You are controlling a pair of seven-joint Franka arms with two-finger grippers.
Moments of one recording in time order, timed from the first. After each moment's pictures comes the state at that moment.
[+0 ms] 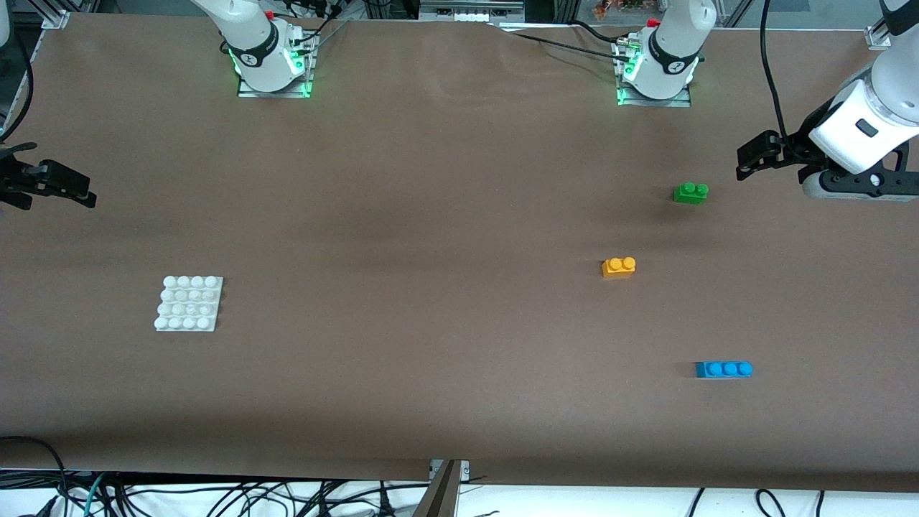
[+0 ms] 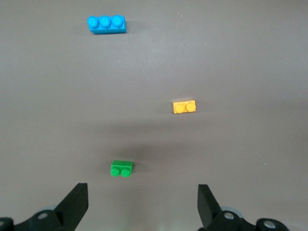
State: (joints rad) left arm -0.04 0.01 -0.06 -1.60 -0.03 1.52 -0.08; right arm 0.05 0.12 -0.15 -1.52 -0.01 1.62 -0.16
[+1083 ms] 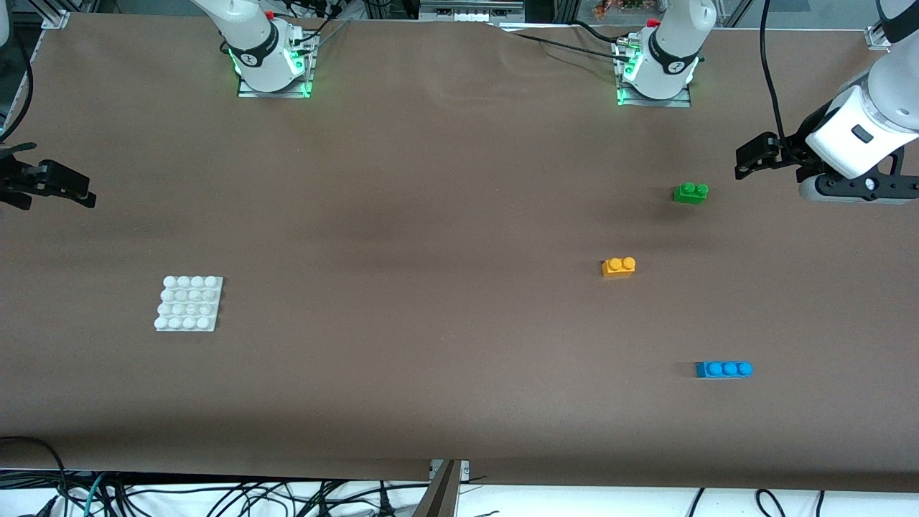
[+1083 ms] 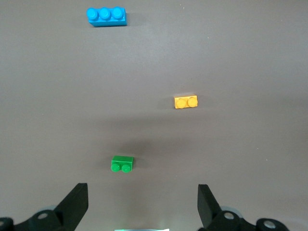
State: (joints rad) left arm -0.04 0.02 -0.05 -1.60 -0.03 1.51 -0.08; right arm 0.05 0.12 -0.15 -1.52 -0.01 1.62 -0.16
